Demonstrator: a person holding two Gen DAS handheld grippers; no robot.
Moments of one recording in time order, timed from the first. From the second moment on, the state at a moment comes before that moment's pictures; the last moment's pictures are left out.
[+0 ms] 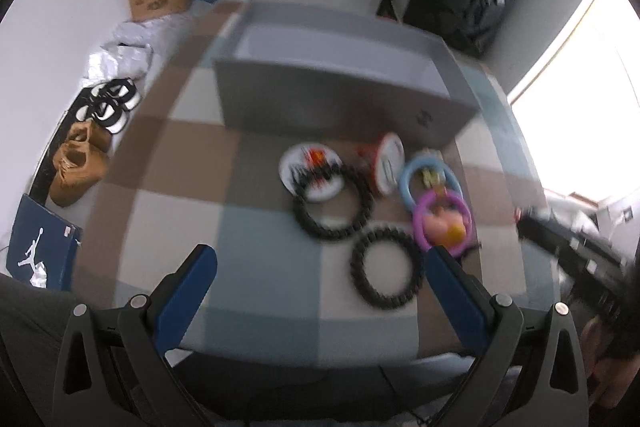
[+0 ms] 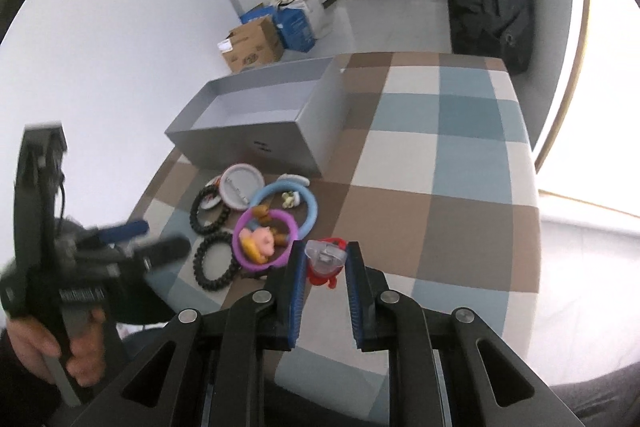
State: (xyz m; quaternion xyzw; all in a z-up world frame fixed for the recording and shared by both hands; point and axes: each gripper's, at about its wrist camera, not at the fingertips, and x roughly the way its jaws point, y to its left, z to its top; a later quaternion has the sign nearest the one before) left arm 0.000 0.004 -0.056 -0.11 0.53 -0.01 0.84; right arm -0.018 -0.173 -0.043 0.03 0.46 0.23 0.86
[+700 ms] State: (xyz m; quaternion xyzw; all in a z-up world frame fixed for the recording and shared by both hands) left arm -0.001 -0.039 -0.065 0.00 0.54 -0.04 0.84; right arm -0.025 -0.188 -0.030 0.05 0.44 0.24 0.87
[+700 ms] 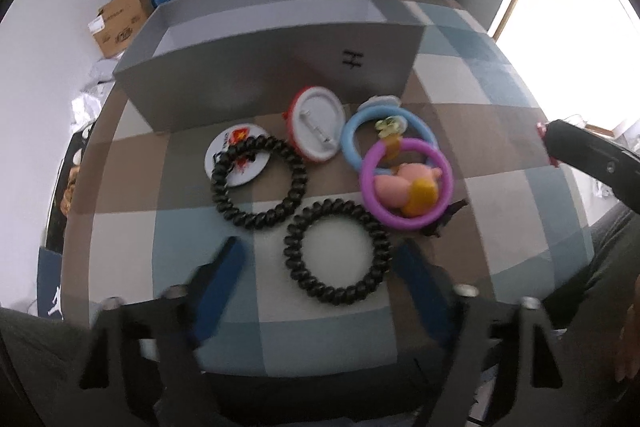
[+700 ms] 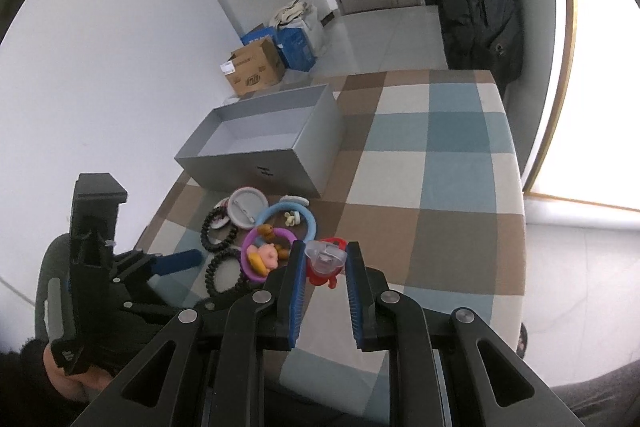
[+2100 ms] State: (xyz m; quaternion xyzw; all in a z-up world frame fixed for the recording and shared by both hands) left arm 0.038 0.039 0.016 -0.19 0.47 -0.10 0.86; right arm 0.024 -0.139 0.020 0.05 0.38 0.27 0.88
